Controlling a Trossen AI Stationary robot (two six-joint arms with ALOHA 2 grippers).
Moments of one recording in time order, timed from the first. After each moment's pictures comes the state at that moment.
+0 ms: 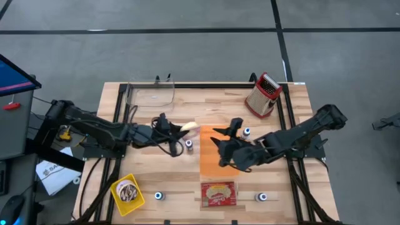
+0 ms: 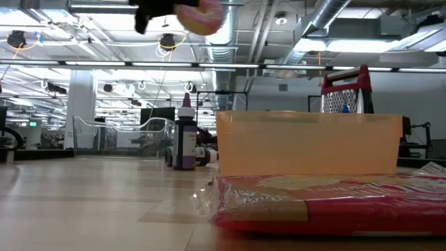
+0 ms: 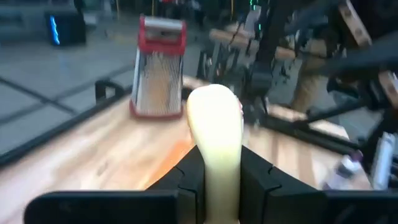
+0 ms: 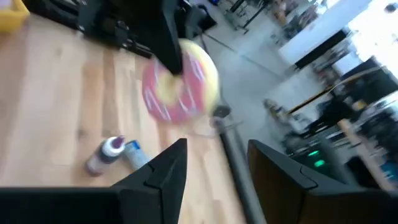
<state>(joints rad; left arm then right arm) -0.29 1.15 0.76 0.18 -0.62 -0.32 0.47 1.53 1.41 -0.52 0.97 -0.16</state>
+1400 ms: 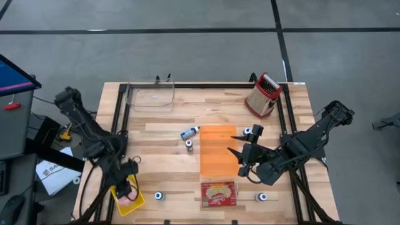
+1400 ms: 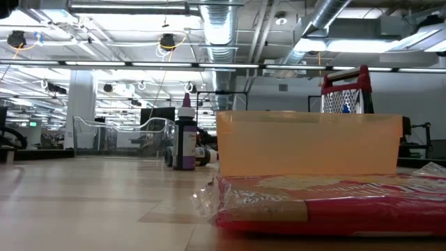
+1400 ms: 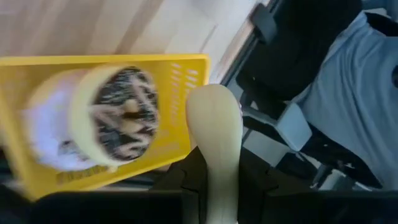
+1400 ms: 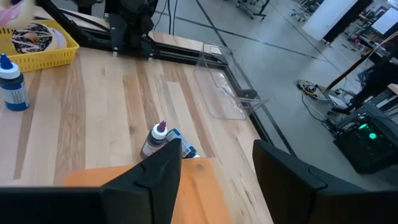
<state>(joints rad) -0.92 1.02 0.76 -0.66 0.15 -1.58 0.65 1.42 1.41 -0.81 1.02 0.30</state>
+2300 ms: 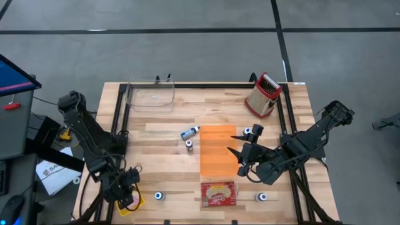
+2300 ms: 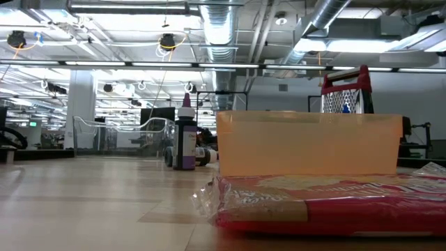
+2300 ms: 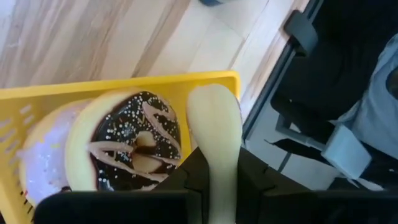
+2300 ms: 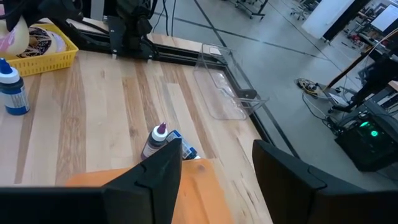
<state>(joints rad) -1.05 1.20 0.76 -0.60 -0.04 -1.57 0.65 1.42 1.41 -0.80 1.02 0.31</state>
